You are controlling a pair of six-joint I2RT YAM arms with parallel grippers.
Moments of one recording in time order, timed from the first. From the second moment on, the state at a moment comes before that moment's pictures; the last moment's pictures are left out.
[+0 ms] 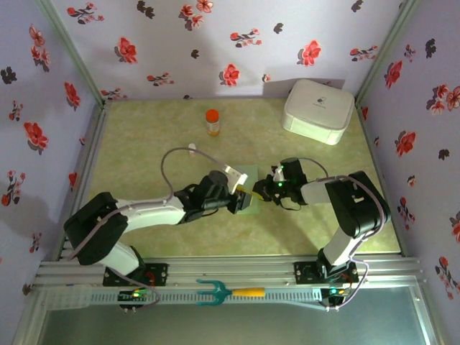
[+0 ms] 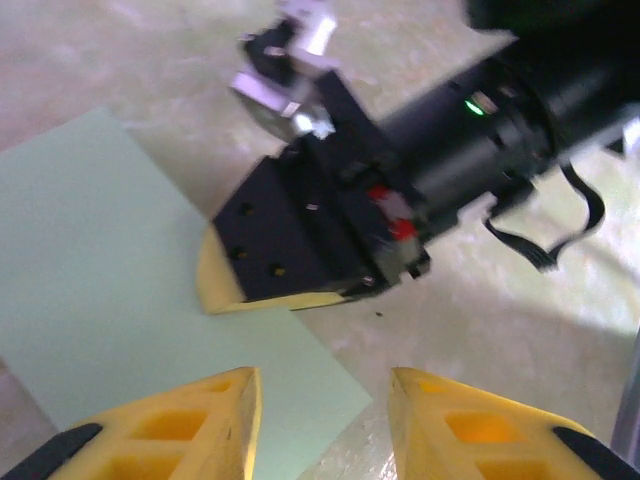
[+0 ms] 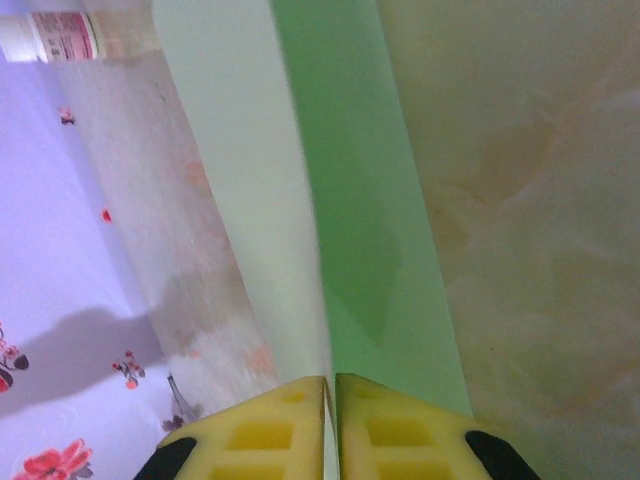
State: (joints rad) left arm -1.03 1.52 0.74 0.24 0.06 -0.32; right arm 0.38 1.68 0.58 0.25 -0.71 1.00
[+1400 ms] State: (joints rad) left arm -1.26 1.77 0.86 0.15 -0.46 0.06; right arm 0.38 1.67 0.59 0.22 -0.72 1.00
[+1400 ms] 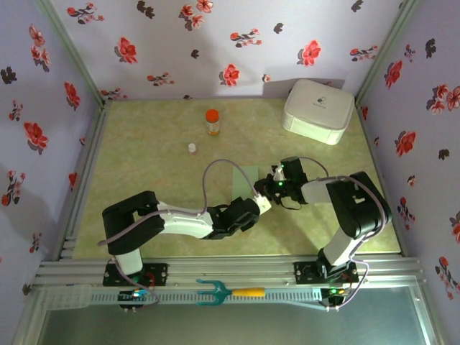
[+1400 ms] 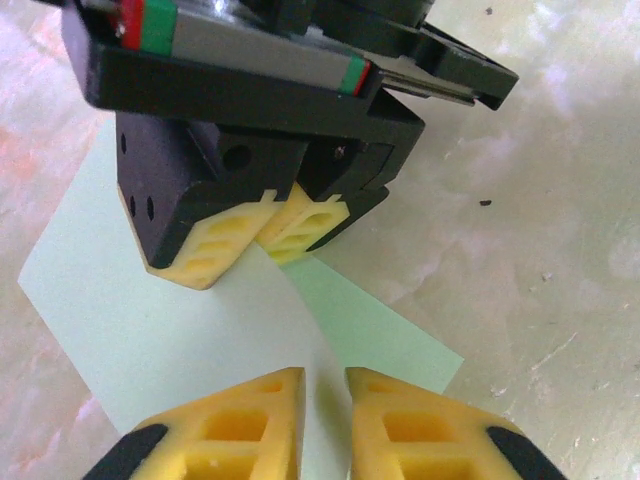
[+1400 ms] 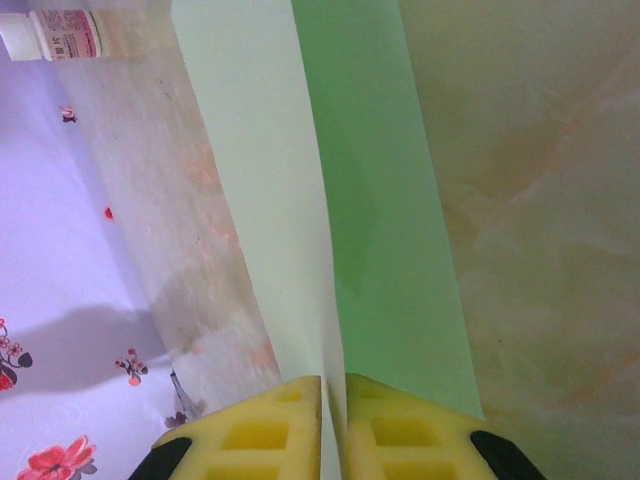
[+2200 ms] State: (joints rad) left arm -1.01 1.72 0.89 0.11 0.13 -0.30; right arm 0.23 1.27 0.49 -0.03 -0.58 0.94
